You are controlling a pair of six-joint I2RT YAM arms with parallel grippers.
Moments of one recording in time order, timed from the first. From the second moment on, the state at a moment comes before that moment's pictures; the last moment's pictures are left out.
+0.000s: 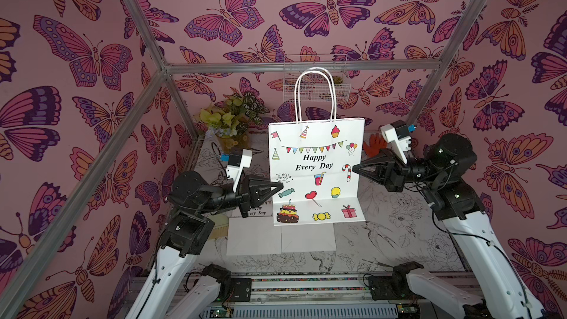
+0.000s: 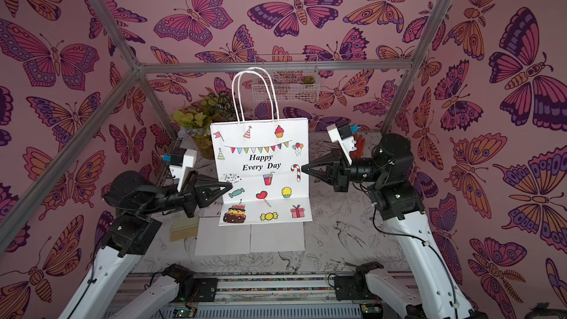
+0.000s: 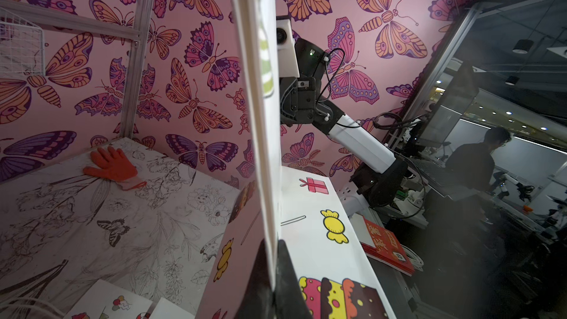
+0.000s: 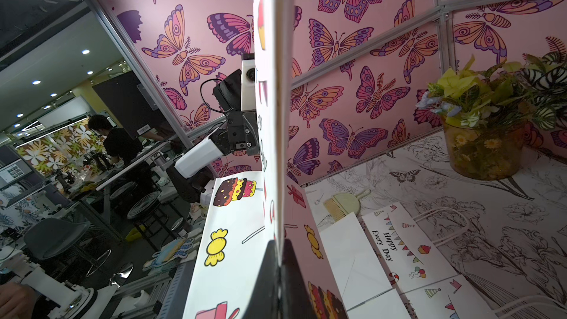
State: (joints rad) left arm -0.35 0.77 1.01 -0.06 1.05 -0.51; right arm 0.24 1.01 1.26 -0.17 -1.30 0.51
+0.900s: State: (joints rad) left arm -0.35 0.75 1.01 -0.04 0.99 -0.53; right arm 0.26 1.02 1.27 -0.25 -1.35 0.44
